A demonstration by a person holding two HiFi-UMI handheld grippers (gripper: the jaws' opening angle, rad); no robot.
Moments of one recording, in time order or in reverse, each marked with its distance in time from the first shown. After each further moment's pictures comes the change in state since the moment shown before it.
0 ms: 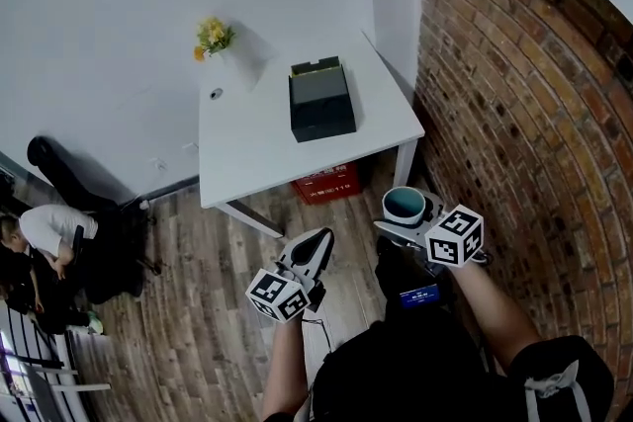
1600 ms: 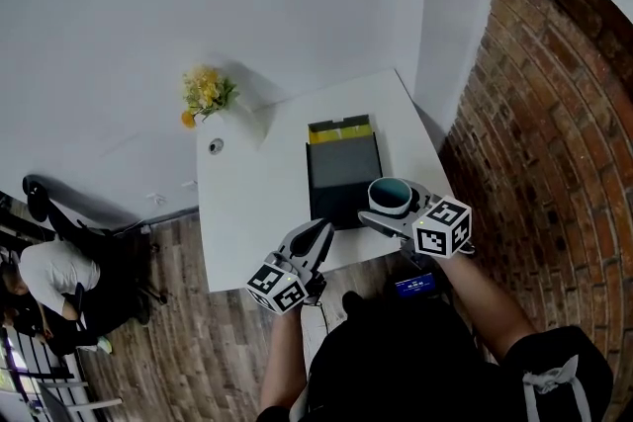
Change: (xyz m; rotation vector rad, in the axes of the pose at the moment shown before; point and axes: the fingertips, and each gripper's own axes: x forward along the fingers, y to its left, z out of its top) left arm 0.193 0.258 0.115 -0.056 -0.016 -0.006; right arm 0.240 -0.215 0.147 0.068 -0.021 0.068
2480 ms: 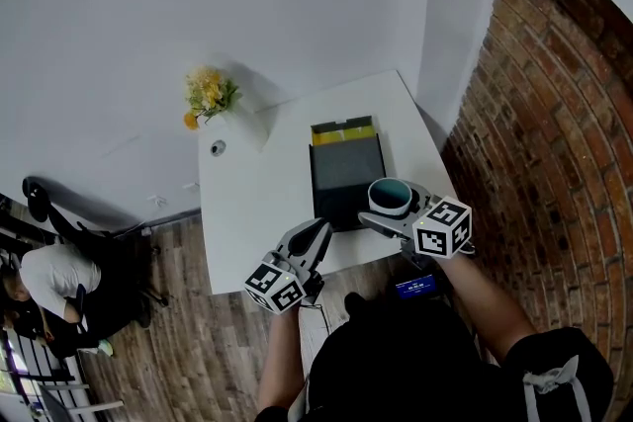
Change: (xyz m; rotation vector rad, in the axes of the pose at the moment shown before) left arm -0.006 0.010 0.005 0.005 0.009 -0.005; right arm 0.009 0.004 0.000 -0.002 0.002 0.001
